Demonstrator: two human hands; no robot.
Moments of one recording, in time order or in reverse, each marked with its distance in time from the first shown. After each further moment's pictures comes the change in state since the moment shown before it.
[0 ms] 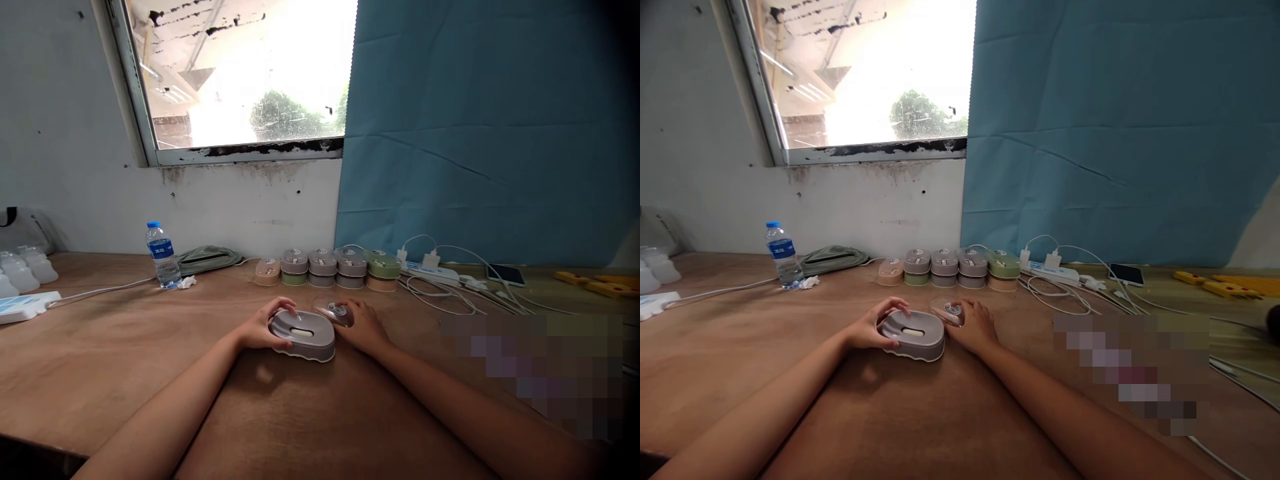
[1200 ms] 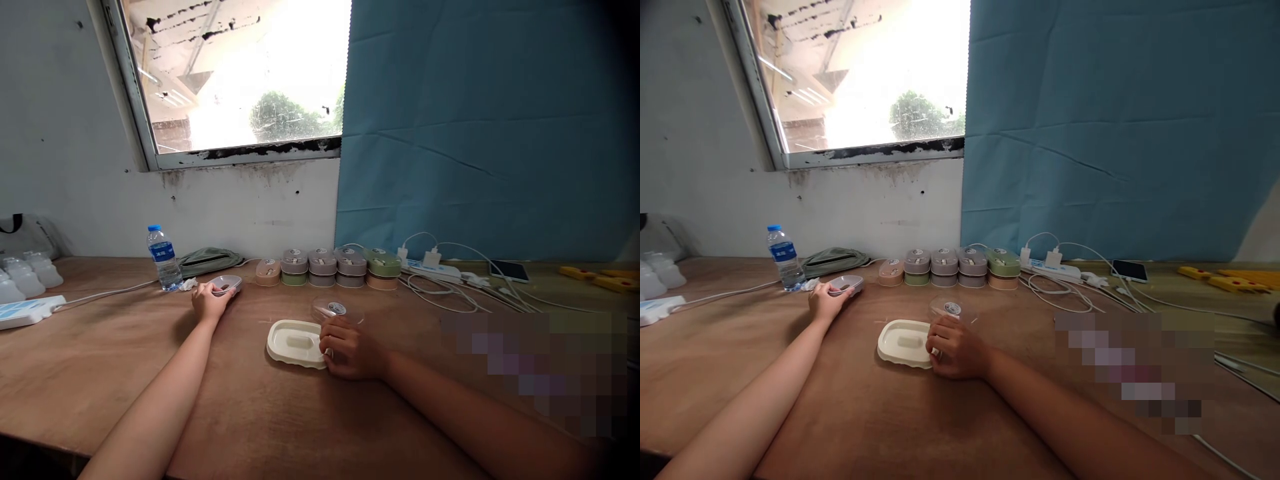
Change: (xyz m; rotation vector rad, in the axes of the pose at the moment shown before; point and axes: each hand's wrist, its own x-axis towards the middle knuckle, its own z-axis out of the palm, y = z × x) left_hand -0.028 -0.064 -0.092 0.976 1.177 -0.472; right_hand -0.024 -0.036 -0.024 0.122 -0.167 -0.987
